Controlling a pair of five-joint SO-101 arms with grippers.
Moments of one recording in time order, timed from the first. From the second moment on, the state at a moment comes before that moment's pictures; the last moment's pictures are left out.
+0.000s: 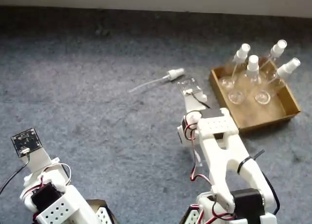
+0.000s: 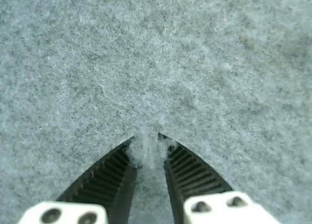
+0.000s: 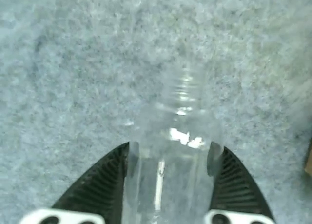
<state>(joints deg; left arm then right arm) -47.6 -104.2 95.7 77.8 -5.5 -15.0 -17.5 46.5 56.7 12.5</state>
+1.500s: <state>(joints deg) -47.6 -104.2 95.7 77.8 -5.5 -15.0 -9.3 41.5 57.1 12.5</state>
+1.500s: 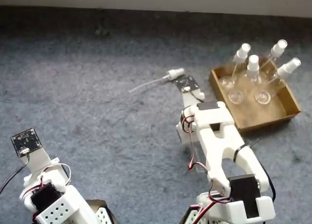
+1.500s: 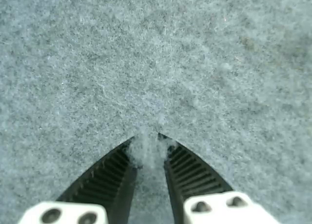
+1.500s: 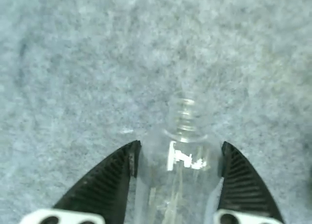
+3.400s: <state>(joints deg) -27.3 -104.2 95.8 77.8 -5.5 -14.9 -58.9 30.8 76.3 12.6</state>
